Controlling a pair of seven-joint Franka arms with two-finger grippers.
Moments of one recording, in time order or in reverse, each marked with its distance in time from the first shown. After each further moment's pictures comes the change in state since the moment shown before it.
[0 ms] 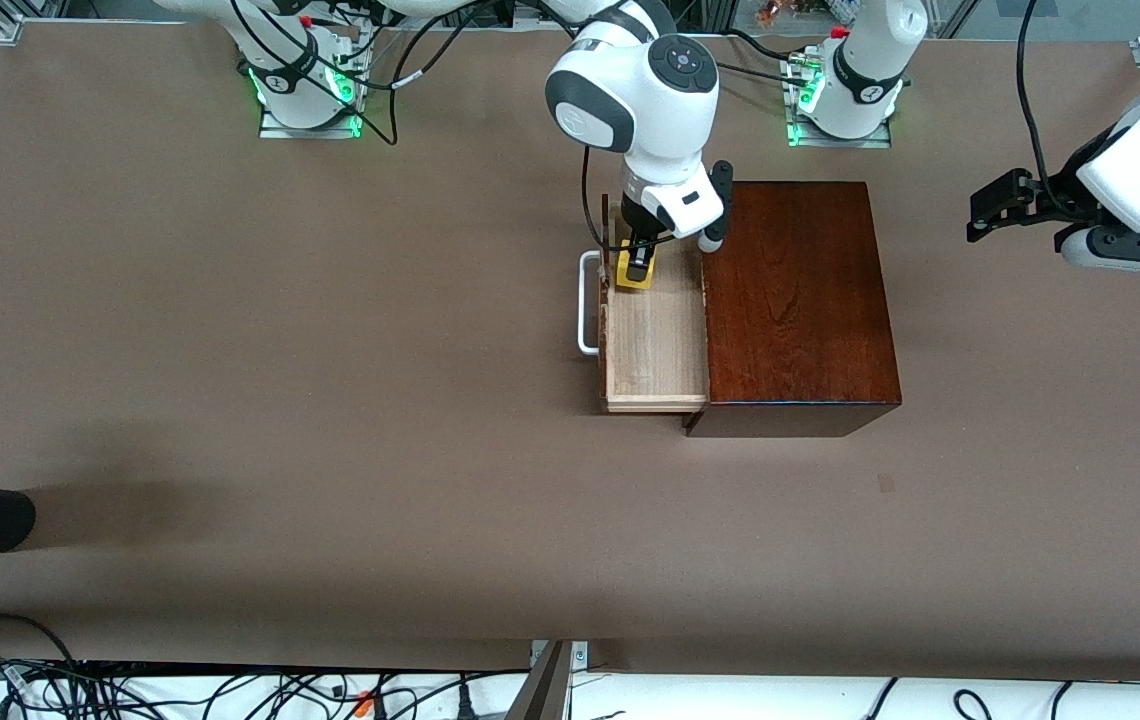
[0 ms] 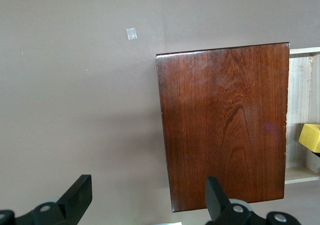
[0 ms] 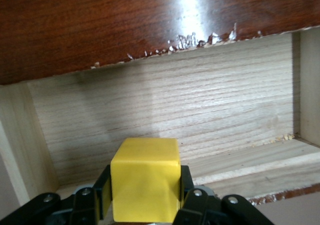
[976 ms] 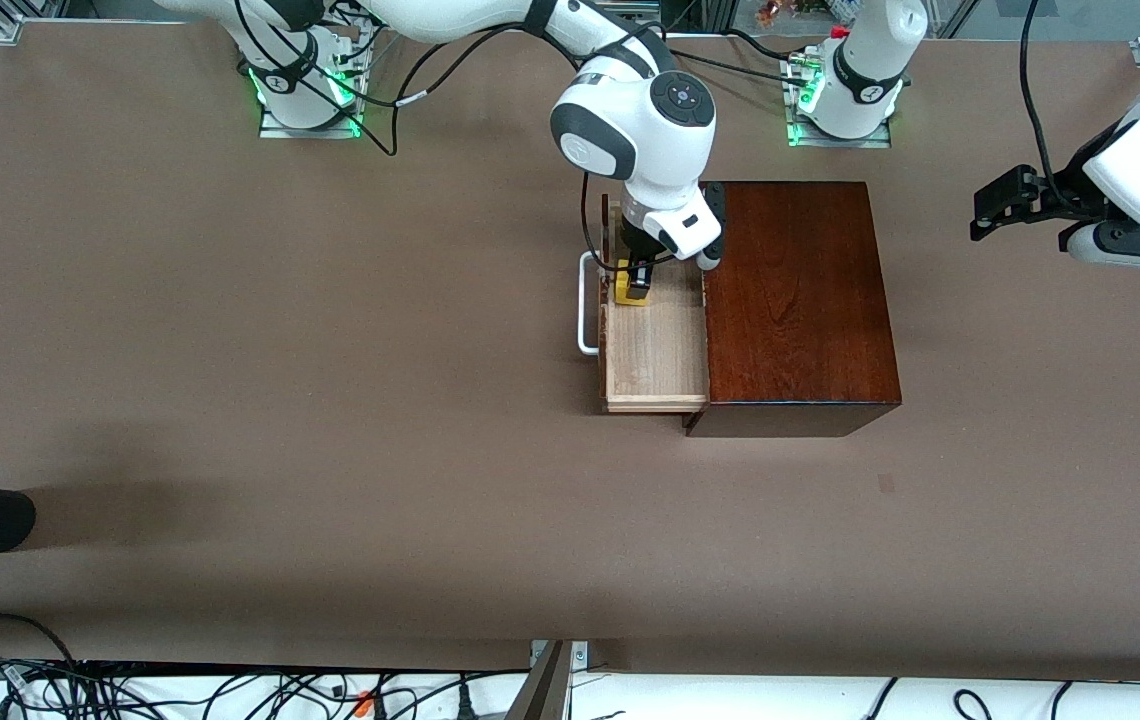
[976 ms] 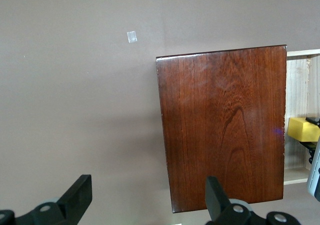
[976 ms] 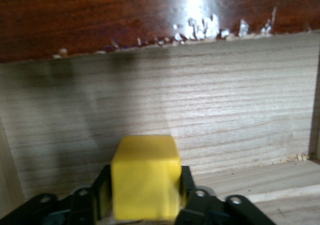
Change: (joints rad) left arm 0.000 -0.002 0.000 0.009 0.000 0.000 0.003; right arm -0.001 0.054 -0.013 0.003 -0.032 0.040 -0.066
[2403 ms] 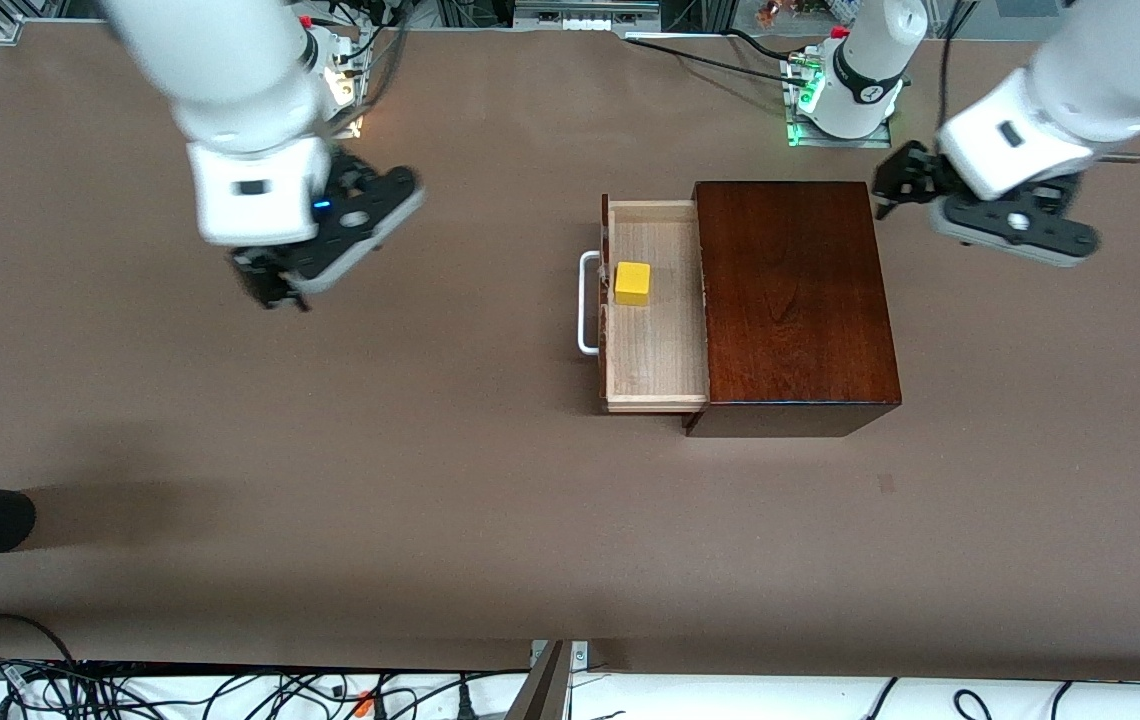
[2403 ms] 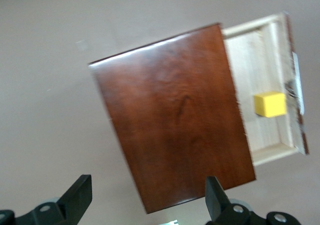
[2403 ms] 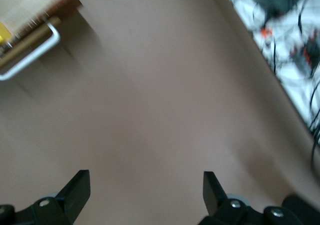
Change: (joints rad) left arm -0.059 0.018 -0.166 0.008 -0.001 0.004 0.009; right arm -0.497 -0.449 -0.041 0.075 0.140 -0.505 -0.010
